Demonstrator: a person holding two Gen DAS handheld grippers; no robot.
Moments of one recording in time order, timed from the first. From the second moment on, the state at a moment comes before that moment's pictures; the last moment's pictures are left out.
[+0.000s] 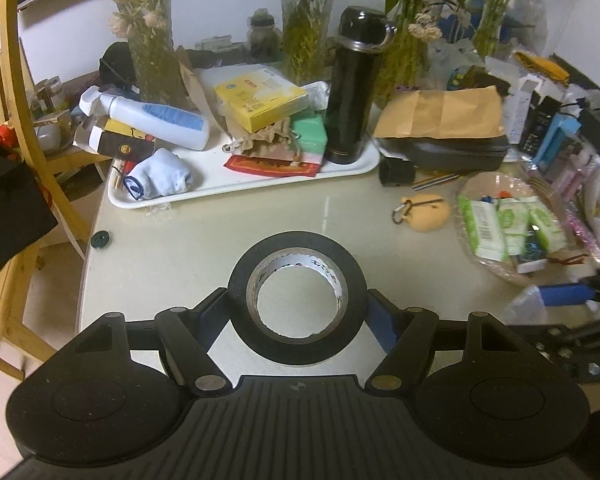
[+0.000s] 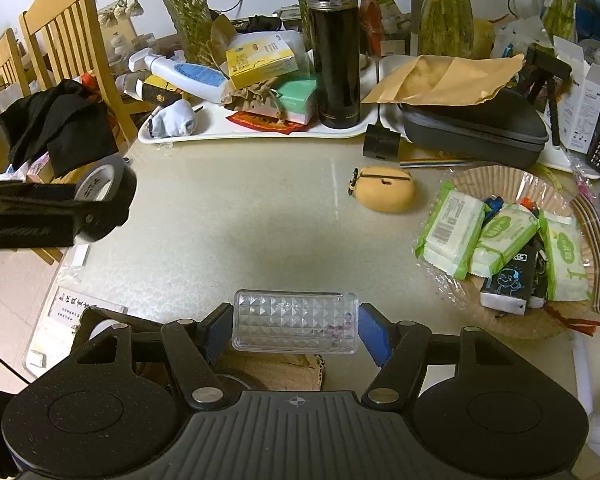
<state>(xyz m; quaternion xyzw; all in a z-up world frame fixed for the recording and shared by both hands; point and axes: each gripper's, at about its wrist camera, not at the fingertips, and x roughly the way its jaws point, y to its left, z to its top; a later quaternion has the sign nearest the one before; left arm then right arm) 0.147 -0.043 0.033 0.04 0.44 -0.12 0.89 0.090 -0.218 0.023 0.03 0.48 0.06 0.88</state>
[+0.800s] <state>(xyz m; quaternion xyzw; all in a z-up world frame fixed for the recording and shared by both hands) 0.053 -0.046 0.024 0.05 0.47 -0.17 0.86 0.080 -0.213 0.024 0.03 0.48 0.08 0.87</state>
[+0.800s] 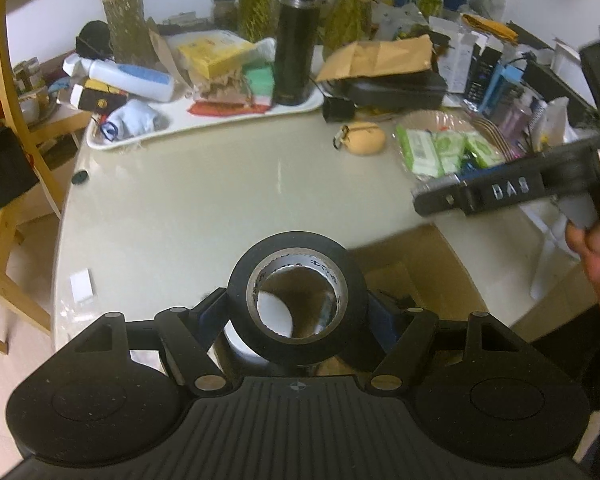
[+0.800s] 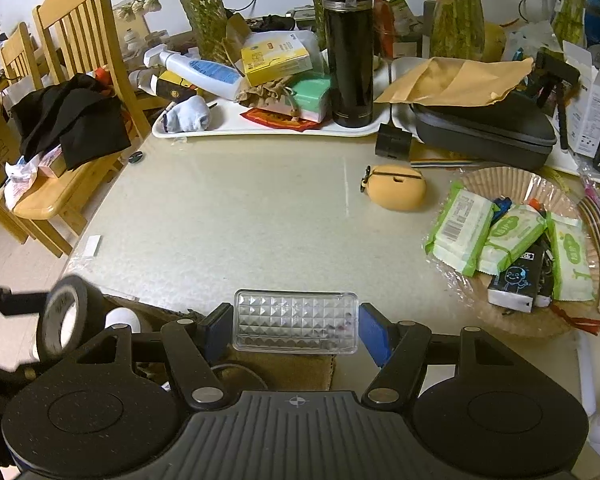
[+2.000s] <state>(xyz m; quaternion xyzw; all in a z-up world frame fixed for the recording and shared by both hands) 0.015 -0.026 0.010 0.02 0.43 -0.17 0.88 0.080 -0.187 0.012 0.03 0.51 0.13 0.85</state>
